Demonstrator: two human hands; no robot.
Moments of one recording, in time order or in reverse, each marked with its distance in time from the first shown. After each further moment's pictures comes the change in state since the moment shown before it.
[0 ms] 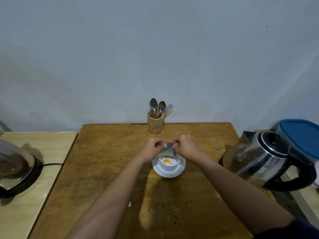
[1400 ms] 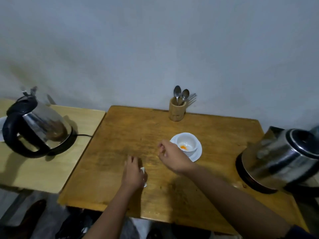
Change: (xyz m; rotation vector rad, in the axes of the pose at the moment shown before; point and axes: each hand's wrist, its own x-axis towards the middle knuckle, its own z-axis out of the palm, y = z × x) left_hand -0.148 -0.095 0.018 0.391 0.363 -0.466; right_hand -0.059 -0.045 0.076 0.237 -0.199 -0.366
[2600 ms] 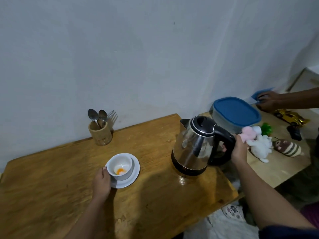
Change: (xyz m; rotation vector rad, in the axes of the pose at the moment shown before) left_hand 0.070 0.116 0.061 -0.547 -0.082 0.153; right_hand -0.209 0.158 -0.201 0.721 1.414 0.735
